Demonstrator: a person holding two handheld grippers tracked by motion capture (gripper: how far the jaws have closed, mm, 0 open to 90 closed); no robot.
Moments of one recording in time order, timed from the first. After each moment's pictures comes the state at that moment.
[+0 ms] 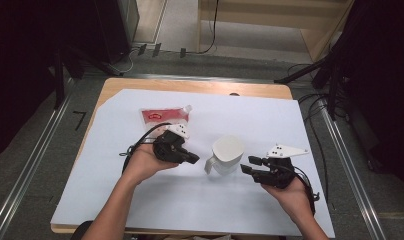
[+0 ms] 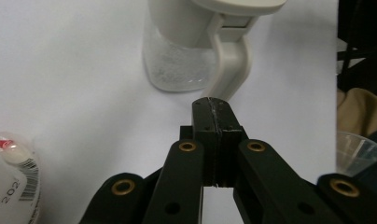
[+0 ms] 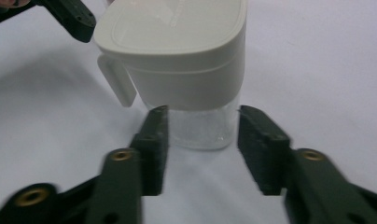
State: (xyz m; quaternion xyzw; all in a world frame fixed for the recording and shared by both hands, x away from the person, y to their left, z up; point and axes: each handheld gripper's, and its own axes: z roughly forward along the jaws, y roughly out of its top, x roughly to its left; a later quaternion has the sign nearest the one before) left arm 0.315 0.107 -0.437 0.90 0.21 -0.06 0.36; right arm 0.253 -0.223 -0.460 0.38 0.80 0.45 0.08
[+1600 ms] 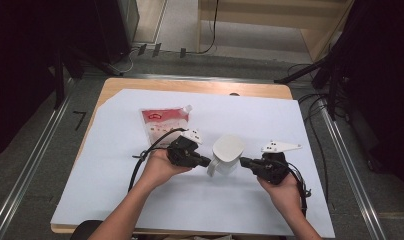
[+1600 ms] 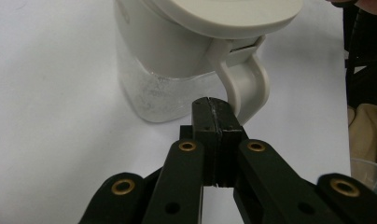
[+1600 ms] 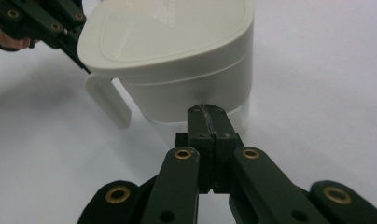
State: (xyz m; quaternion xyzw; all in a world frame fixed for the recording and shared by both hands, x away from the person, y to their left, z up) left arm 0.310 0.071 -0.454 0.90 0.20 -0.05 0.38; right arm 0.268 -0.213 -0.466 0.40 0.79 0.46 0.06
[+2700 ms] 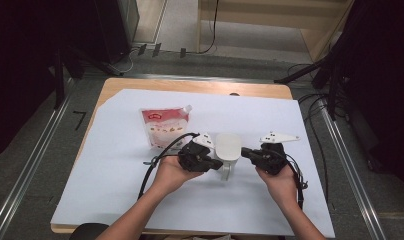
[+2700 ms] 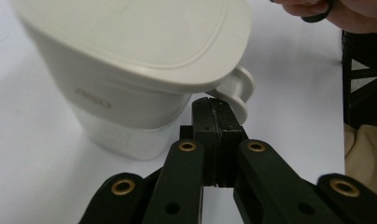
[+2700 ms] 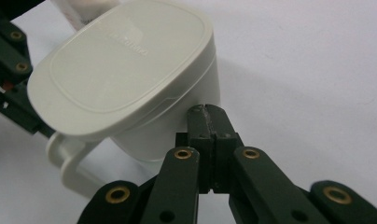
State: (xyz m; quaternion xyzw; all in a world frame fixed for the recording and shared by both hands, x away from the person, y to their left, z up) left arm 0.293 0.039 -0.448 0.90 0.21 -0.02 0.39; right arm 0.291 -0.208 -0.462 0.42 0.79 0.45 0.09
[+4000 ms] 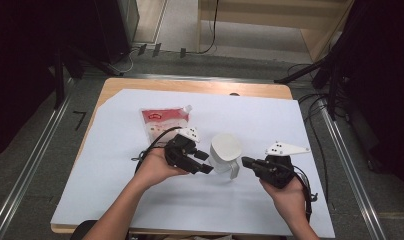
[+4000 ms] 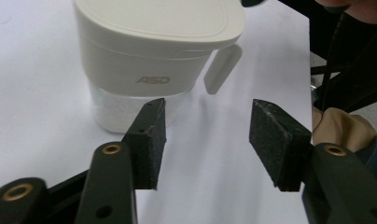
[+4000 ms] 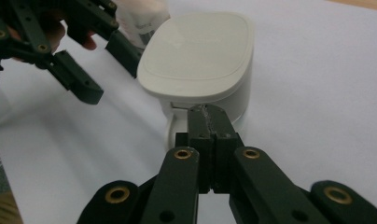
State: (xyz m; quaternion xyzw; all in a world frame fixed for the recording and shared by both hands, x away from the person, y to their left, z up) left arm 0.308 0.081 -0.437 0.89 0.20 -0.08 0.39; right arm 0.245 -0.210 -0.437 0.39 0.79 0.47 0.09
